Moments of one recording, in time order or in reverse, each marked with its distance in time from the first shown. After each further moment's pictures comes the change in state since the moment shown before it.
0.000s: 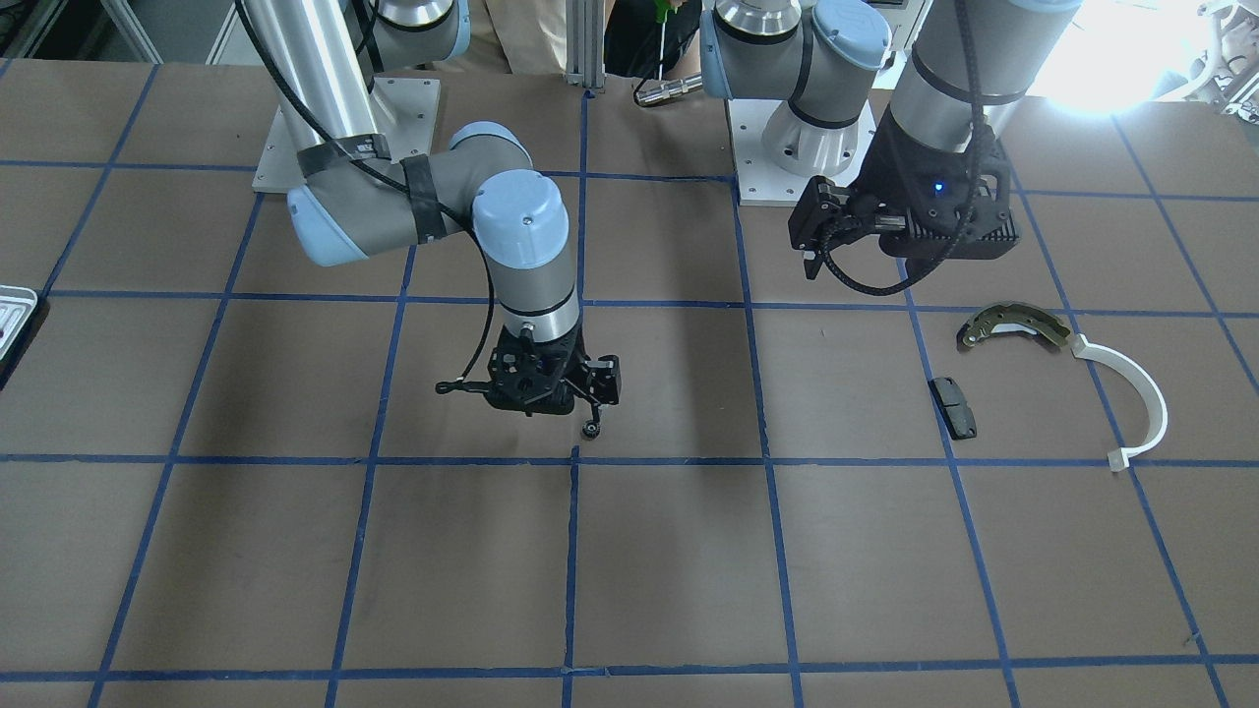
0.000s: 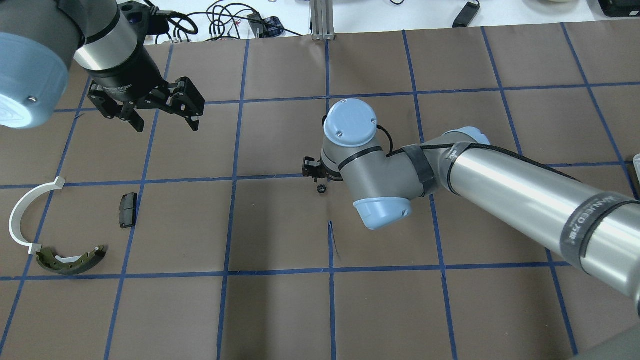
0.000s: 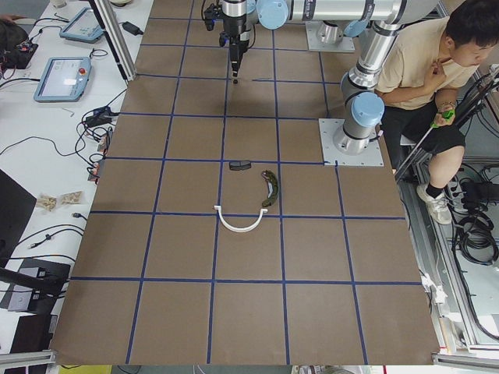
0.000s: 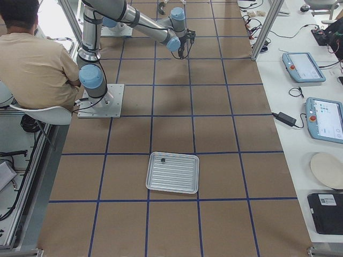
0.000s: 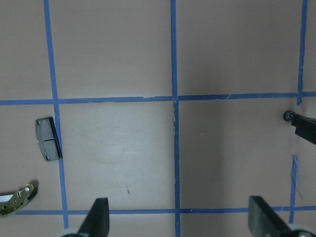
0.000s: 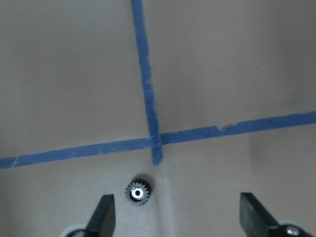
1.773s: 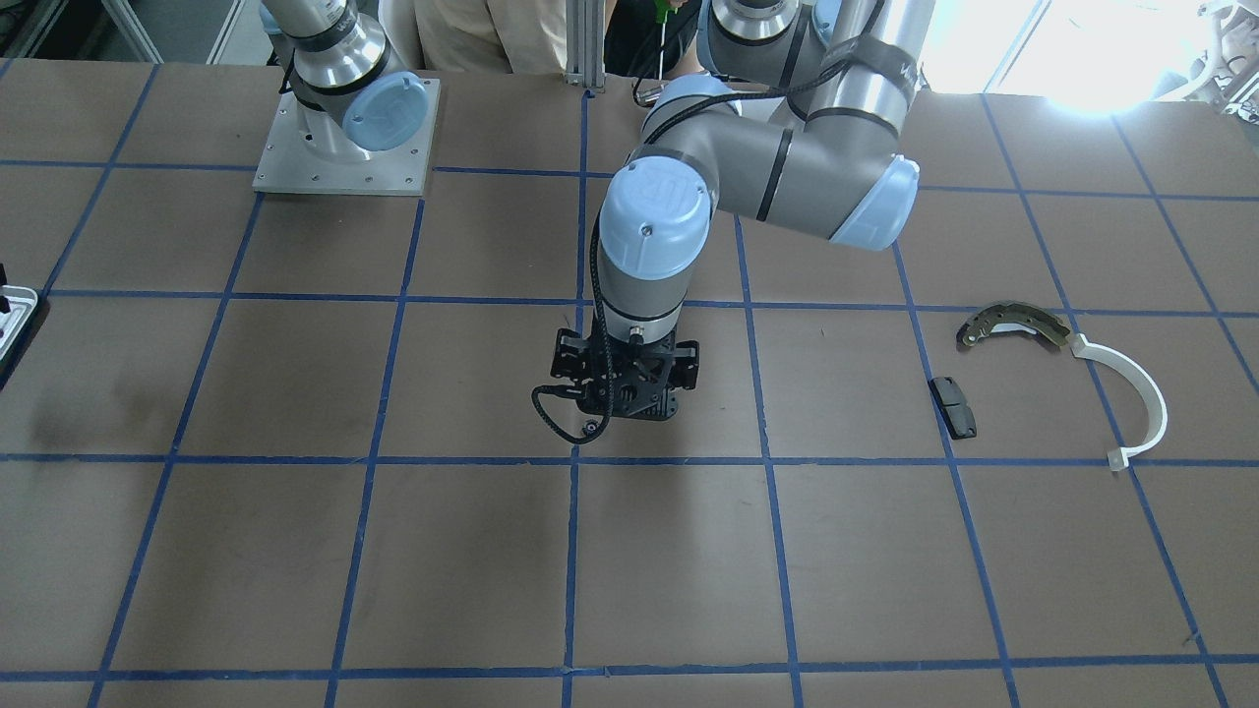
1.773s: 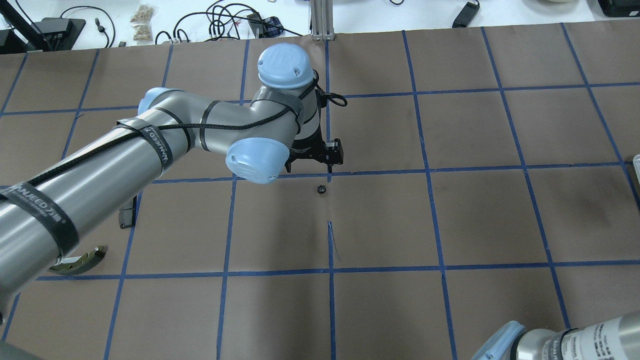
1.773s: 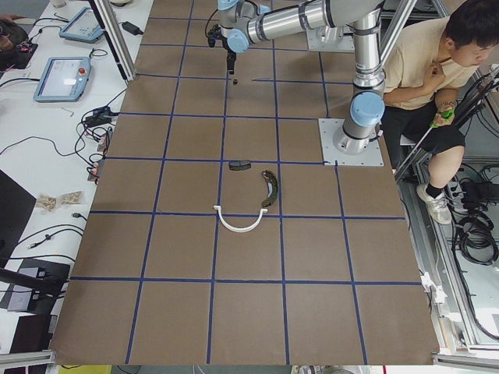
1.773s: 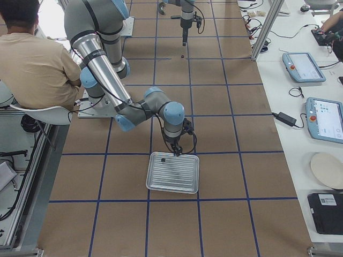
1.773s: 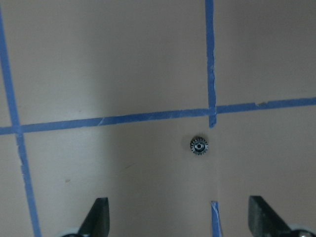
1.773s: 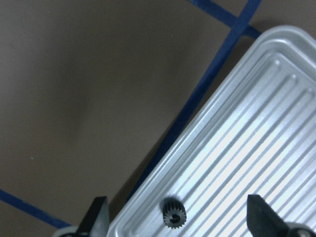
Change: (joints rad) left arm -0.367 -0.410 -0.107 0.486 -0.058 -0.301; right arm -1.300 -0.032 0.011 0.194 -0.080 -2.005
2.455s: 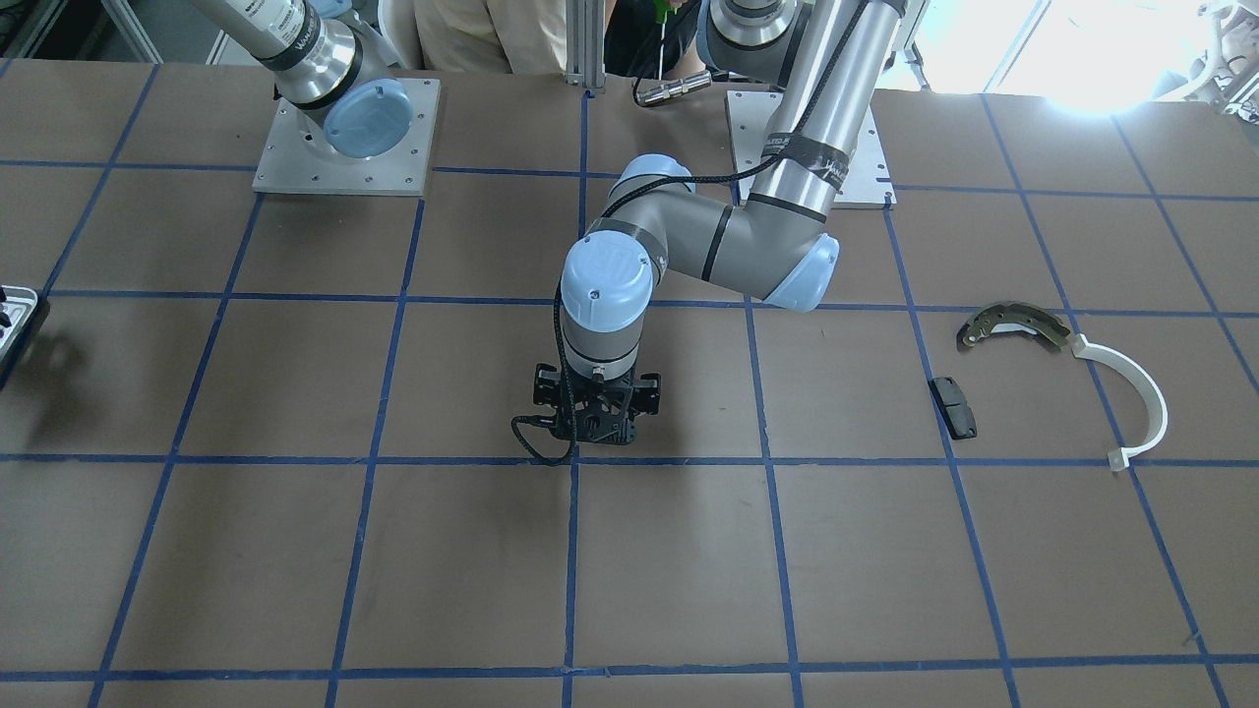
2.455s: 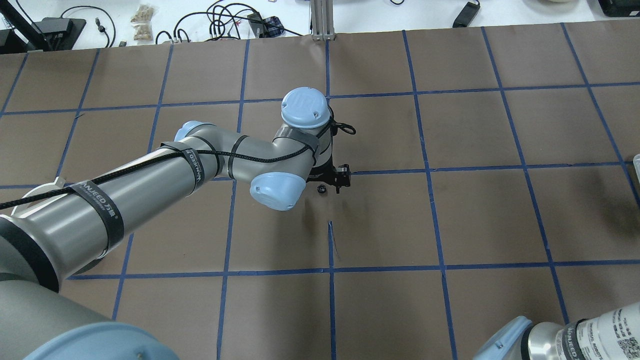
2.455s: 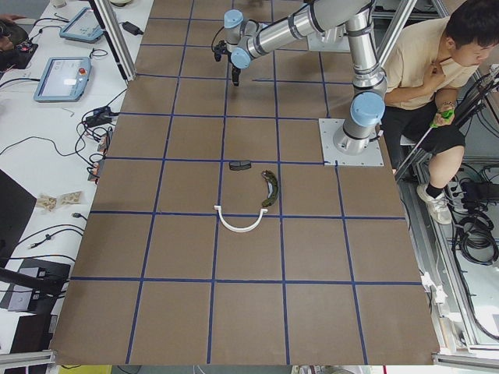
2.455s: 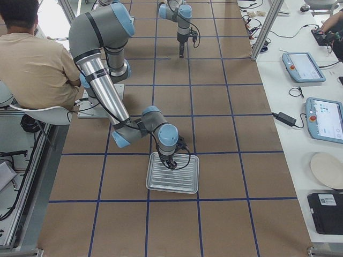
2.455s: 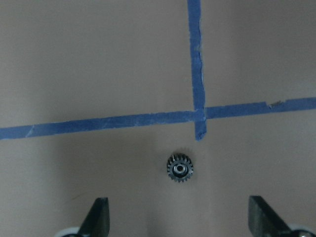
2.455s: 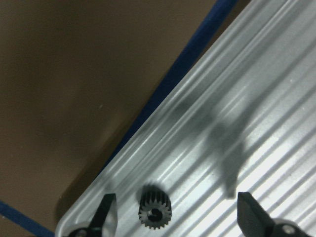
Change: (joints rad) left arm -0.027 -0.088 -0.070 0.154 0.006 -0.024; right arm -0.053 0.089 0.002 -0.059 -0.008 -0.119
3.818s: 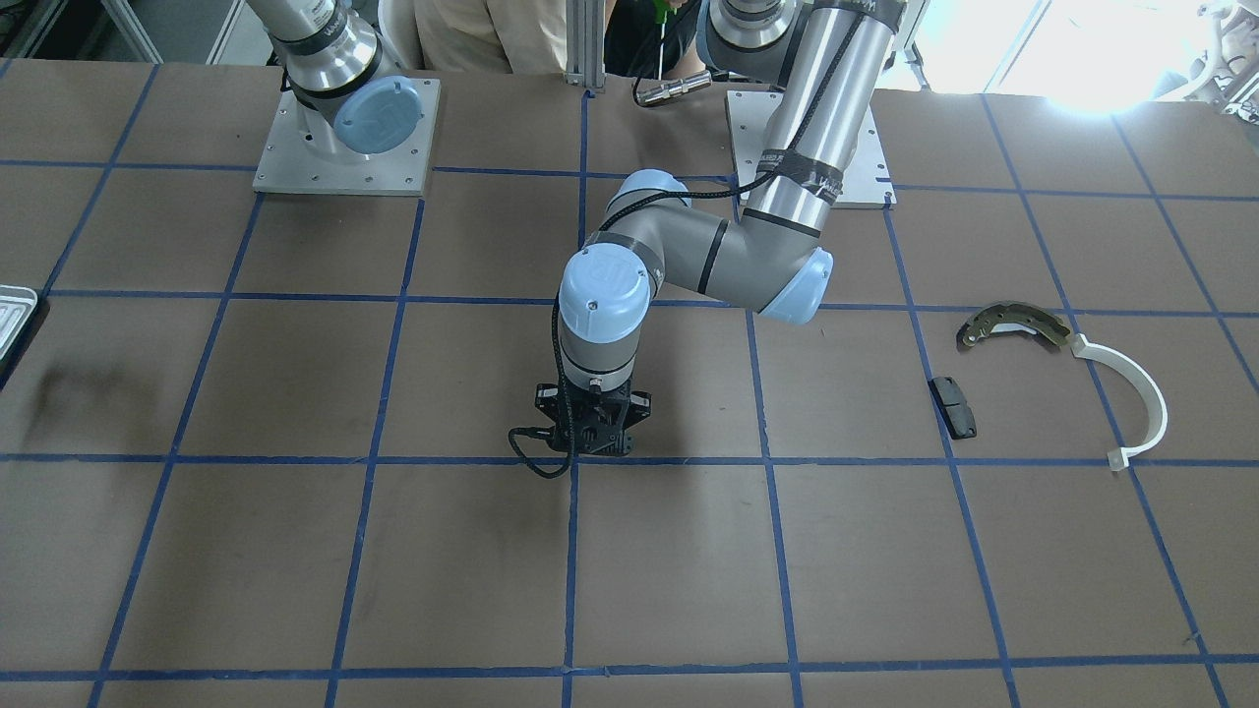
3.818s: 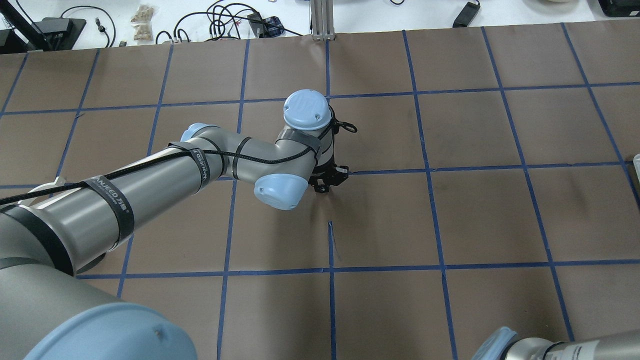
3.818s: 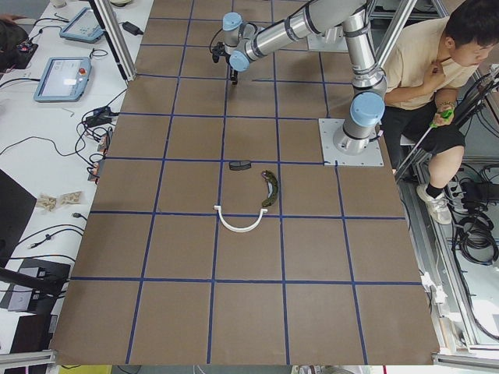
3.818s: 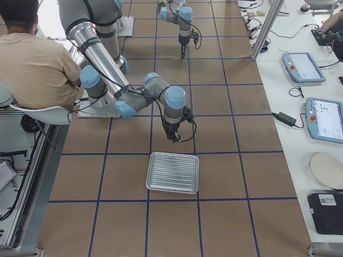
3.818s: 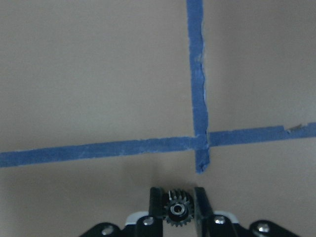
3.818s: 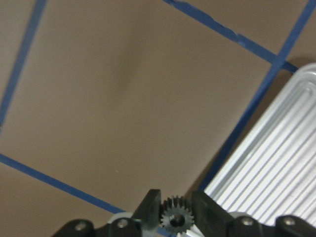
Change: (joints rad) left arm 0.002 -0.022 0.010 0.047 0.000 0.006; right arm 0.207 -0.291 0.039 0.261 -0.025 0.355
